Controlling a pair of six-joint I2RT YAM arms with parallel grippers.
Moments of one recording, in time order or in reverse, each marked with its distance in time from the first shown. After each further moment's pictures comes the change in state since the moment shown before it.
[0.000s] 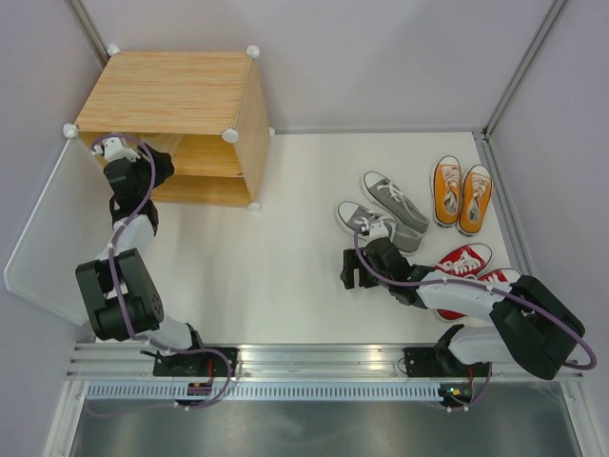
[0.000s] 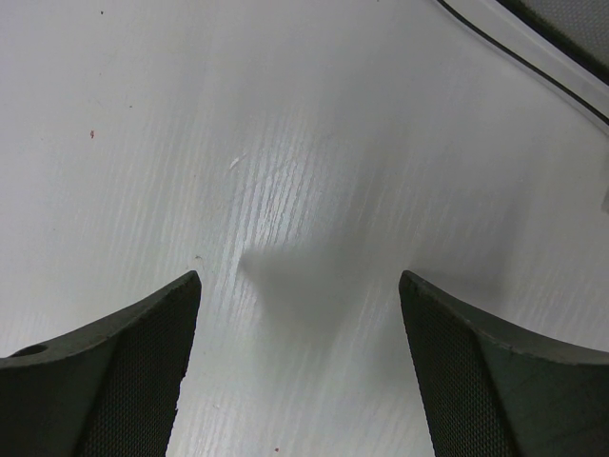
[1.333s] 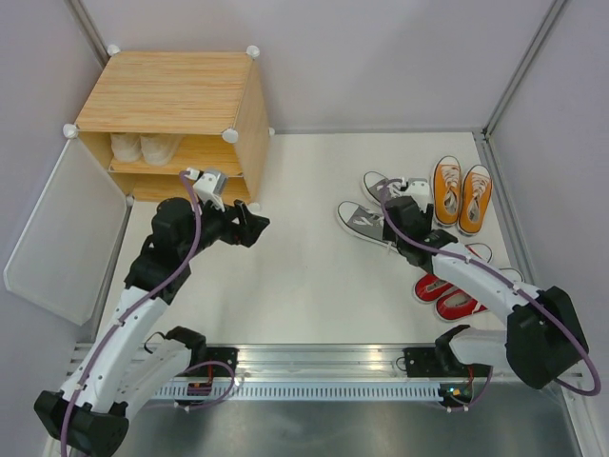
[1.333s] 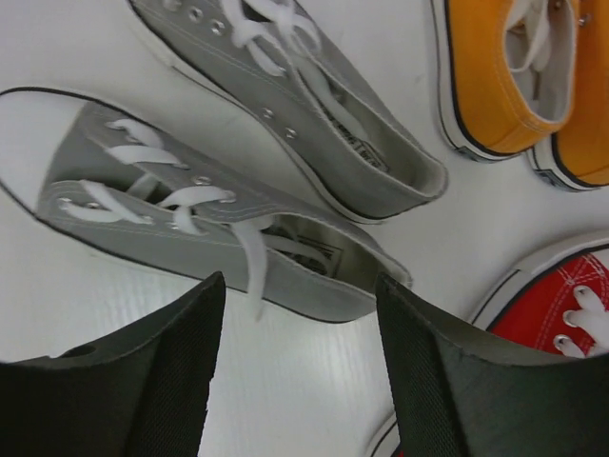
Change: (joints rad) left arm -0.687 -0.734 -0.114 -0.735 0.139 0.163; right arm -0.213 -0.060 0.307 -0.354 0.430 -0.092
